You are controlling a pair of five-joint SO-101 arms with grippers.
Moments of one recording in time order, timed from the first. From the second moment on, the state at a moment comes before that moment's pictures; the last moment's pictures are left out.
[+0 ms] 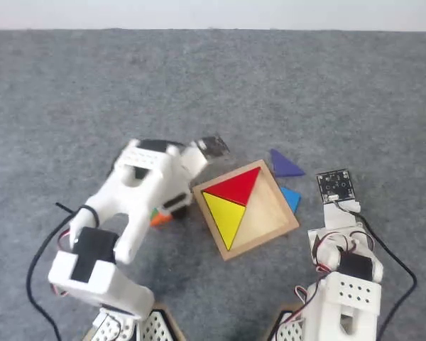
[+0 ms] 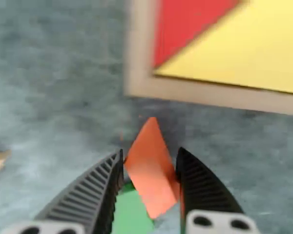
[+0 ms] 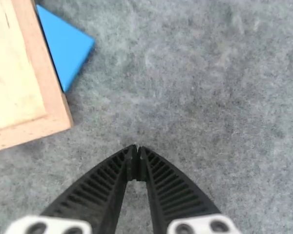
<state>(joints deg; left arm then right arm) 5.3 6.2 30.8 68.8 -41.1 10.6 -73.2 88.4 54.2 22.5</state>
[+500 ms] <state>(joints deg) 3.9 6.2 19.6 77.2 -41.2 10.6 -73.2 88.4 54.2 22.5</state>
